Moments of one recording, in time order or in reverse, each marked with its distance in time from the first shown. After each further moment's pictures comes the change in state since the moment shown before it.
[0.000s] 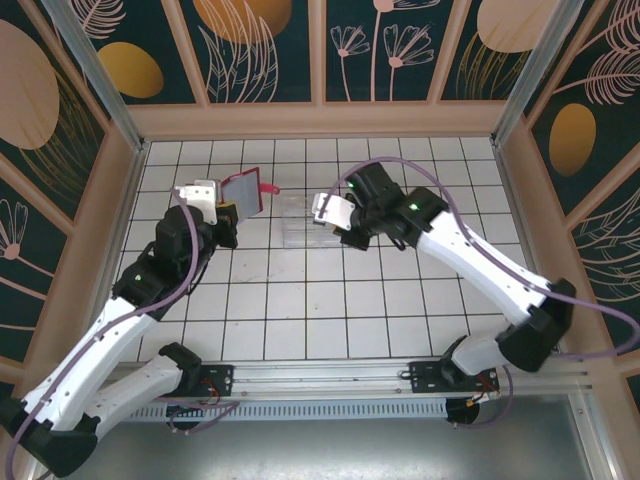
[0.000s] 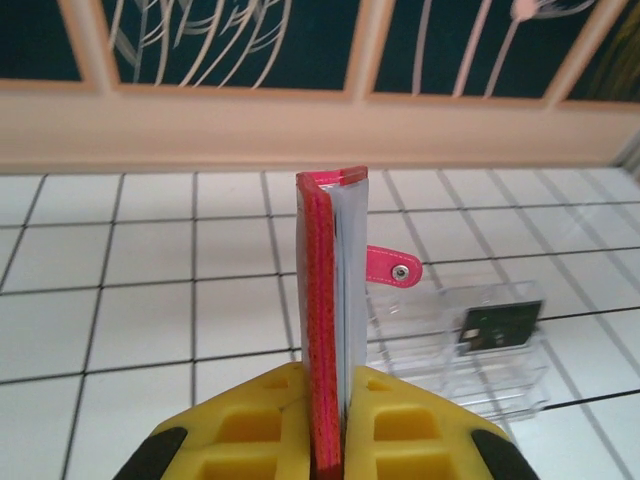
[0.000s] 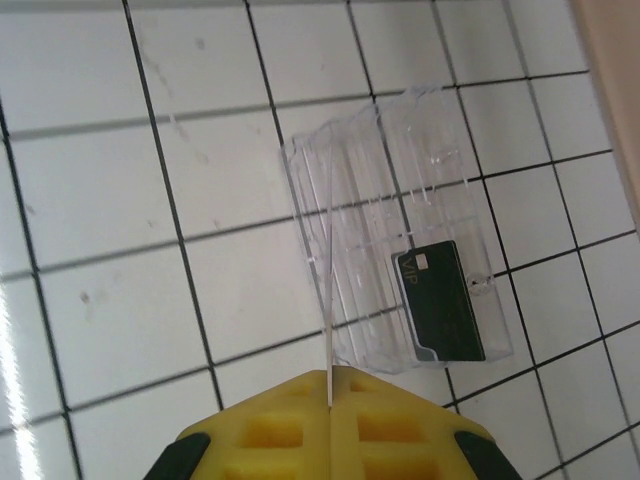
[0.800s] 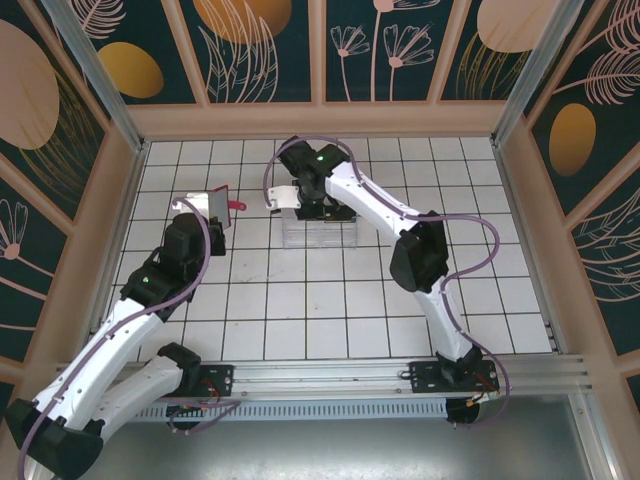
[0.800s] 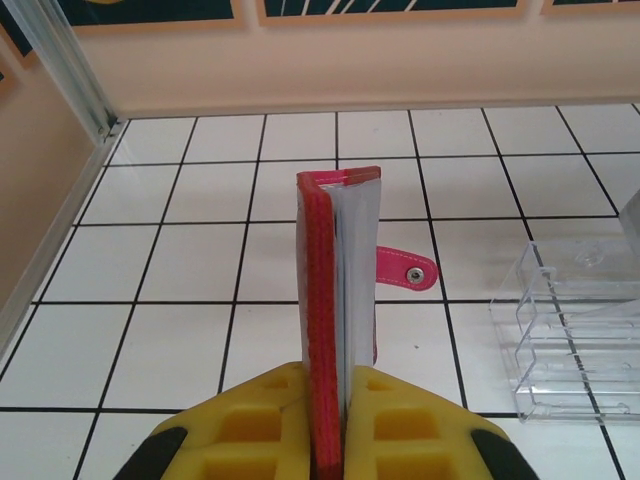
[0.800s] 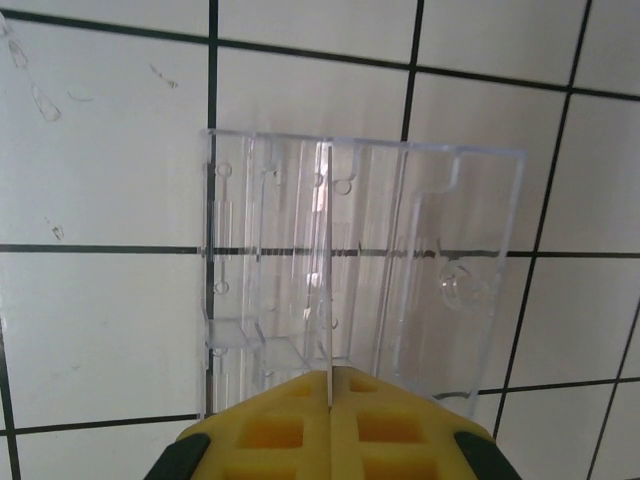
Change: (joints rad) left arm 0.072 -0.028 -0.127 -0.023 -0.172 0.066; right arm -0.013 0.798 0.784 -0.315 0.067 -0.279
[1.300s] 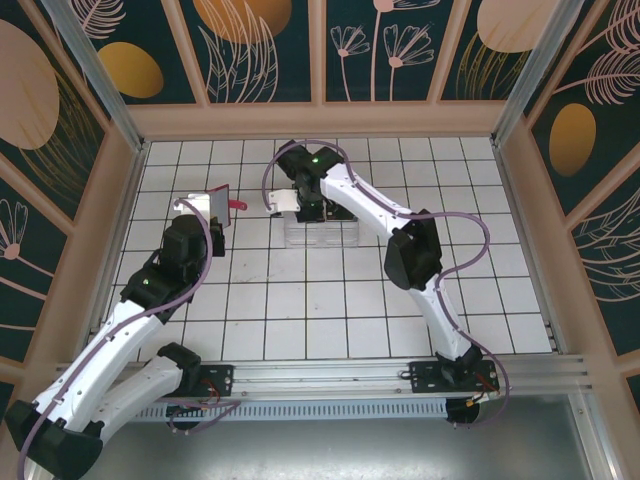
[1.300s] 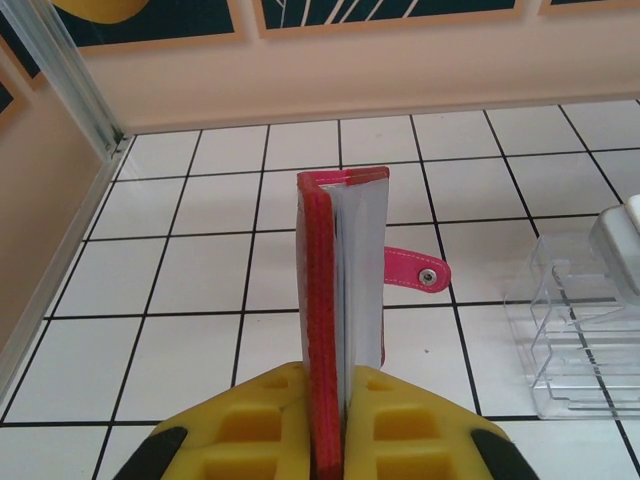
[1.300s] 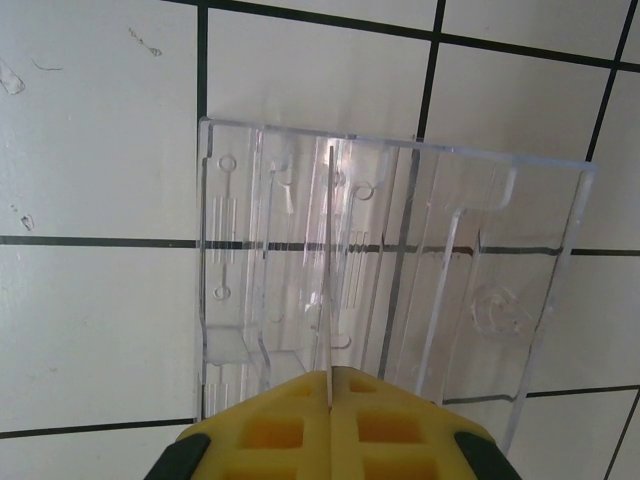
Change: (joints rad) left arm 0.000 -0.008 -0.014 0.026 -0.008 0.045; right arm -0.001 0.050 0.019 -0.009 0.028 -0.008
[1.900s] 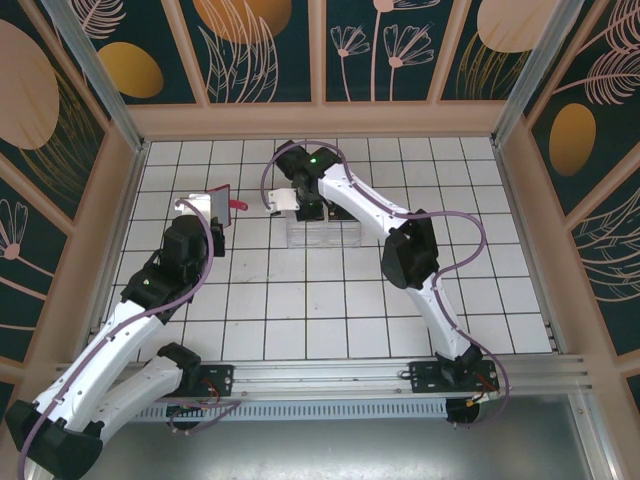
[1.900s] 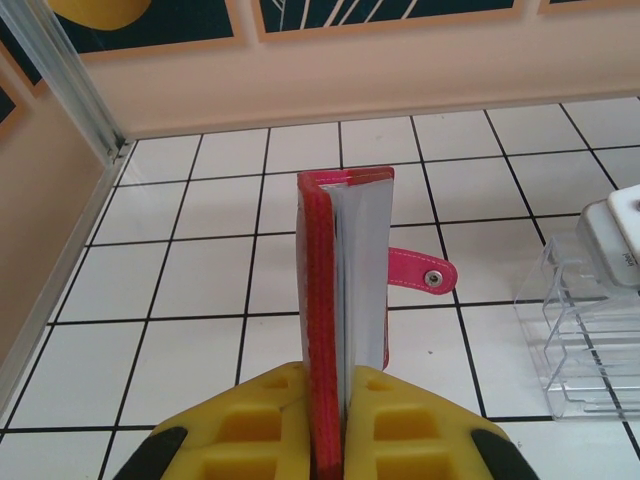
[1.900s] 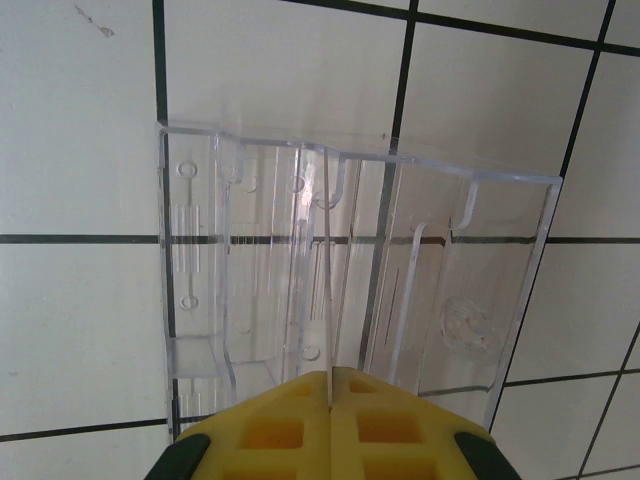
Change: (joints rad) left arm 0.000 -0.001 -0.006 0.011 -0.002 0.018; right arm 0.004 0.028 0.035 0.002 0.055 0.000
